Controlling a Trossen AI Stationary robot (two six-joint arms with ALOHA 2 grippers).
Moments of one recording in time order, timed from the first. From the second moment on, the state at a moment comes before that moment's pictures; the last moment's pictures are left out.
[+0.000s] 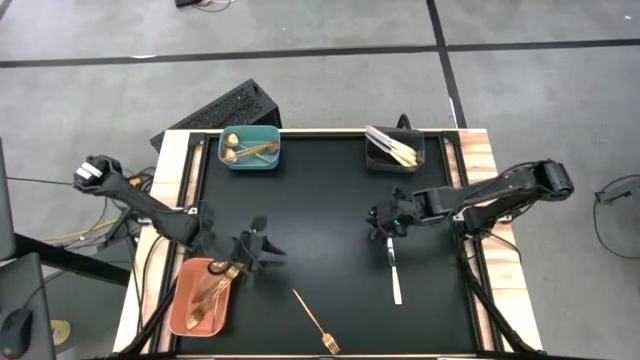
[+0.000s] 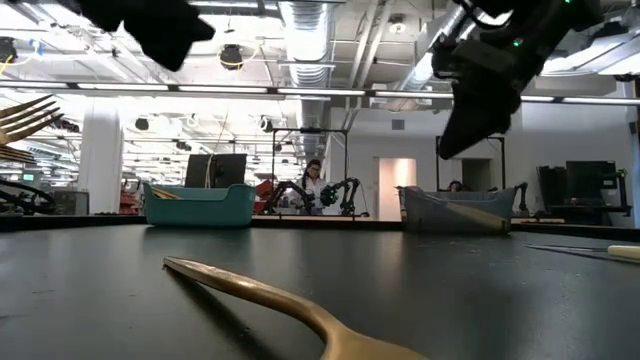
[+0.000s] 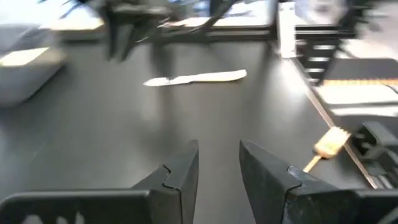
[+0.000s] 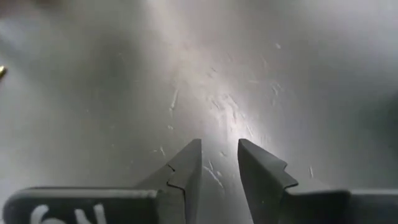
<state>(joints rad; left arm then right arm) -0.50 1.12 0.61 0.07 -0.41 -0.23 0.11 1.30 0.79 -0.40 0.29 0.49</state>
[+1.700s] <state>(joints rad) -0.43 1.89 0.73 0.42 0.02 0.28 0.31 1.35 0.79 -0.38 0.40 0.73</state>
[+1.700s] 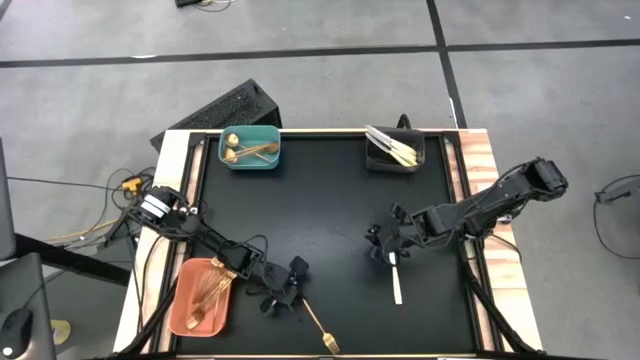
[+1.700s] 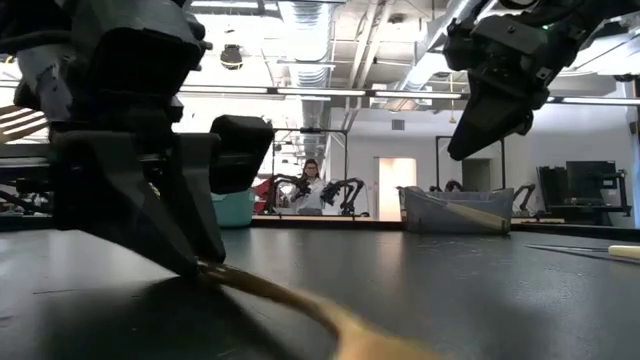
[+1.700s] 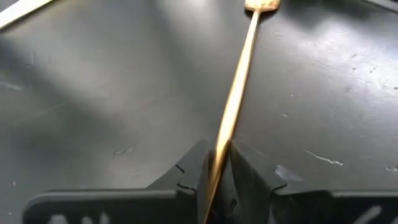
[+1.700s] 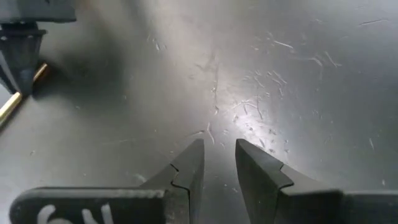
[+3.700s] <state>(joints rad) -0.37 1.47 0.72 0.00 -0.72 -0.32 0.09 1.77 0.79 0.13 0.20 0.81</state>
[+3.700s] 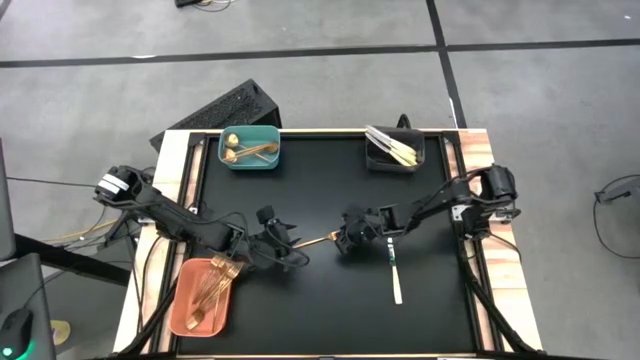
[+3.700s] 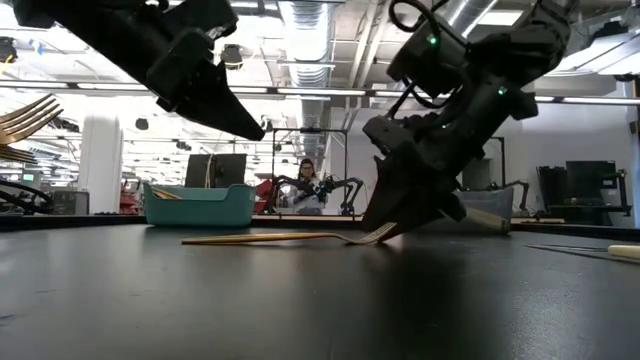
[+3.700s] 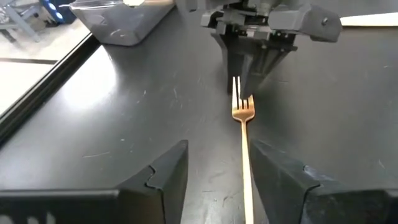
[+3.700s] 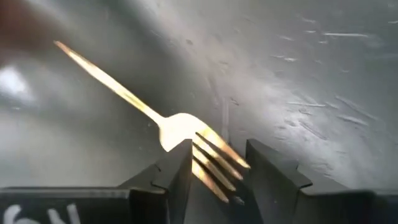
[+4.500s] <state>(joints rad) -0.23 1.47 0.72 0.06 -0.43 -0.31 0.09 1.62 0.79 0.31 0.18 0.35</state>
